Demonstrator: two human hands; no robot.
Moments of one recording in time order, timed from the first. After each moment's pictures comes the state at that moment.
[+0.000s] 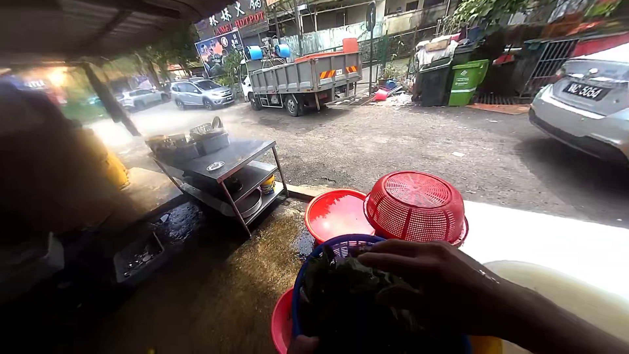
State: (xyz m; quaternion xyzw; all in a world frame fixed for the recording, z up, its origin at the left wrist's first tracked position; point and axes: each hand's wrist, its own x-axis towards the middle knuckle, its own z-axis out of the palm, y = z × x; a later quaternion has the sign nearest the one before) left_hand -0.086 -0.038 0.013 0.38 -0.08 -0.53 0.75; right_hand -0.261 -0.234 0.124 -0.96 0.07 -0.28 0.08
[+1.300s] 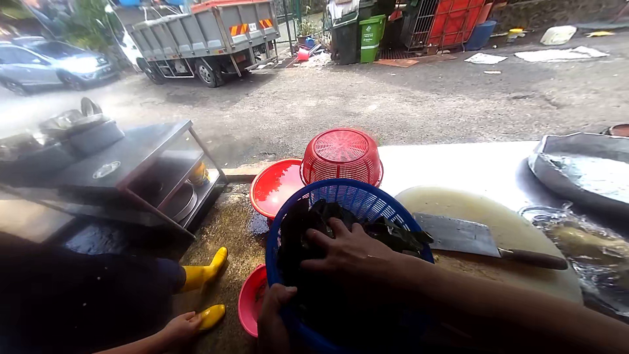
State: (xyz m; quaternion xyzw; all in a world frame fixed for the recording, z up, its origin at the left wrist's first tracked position) left_hand -0.118 -0.110 0.041 0.41 -0.10 -0.57 0.71; right_hand -0.254 -0.217 0.095 -0.94 0.27 0.12 0.16
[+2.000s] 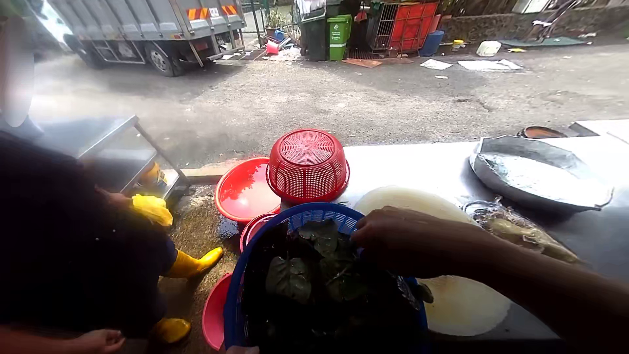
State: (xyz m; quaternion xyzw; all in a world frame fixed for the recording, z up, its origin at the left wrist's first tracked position) left_hand -0.113 -0.095 0.024 0.36 -0.17 -0.62 0.67; right_hand -0.366 -0.258 0.143 -0.90 0.36 0.15 0.17
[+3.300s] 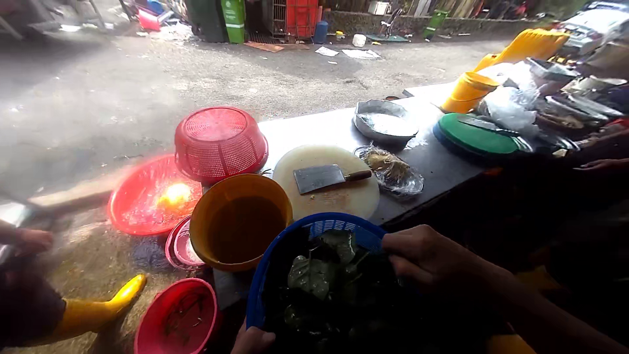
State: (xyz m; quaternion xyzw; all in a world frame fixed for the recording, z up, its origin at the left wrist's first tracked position) left_hand -0.135 -0.018 -0.005 0.31 -0.19 -0.83 0.42; right_hand -0.470 -0.001 0.085 -0.83 0.52 -0.17 0.11
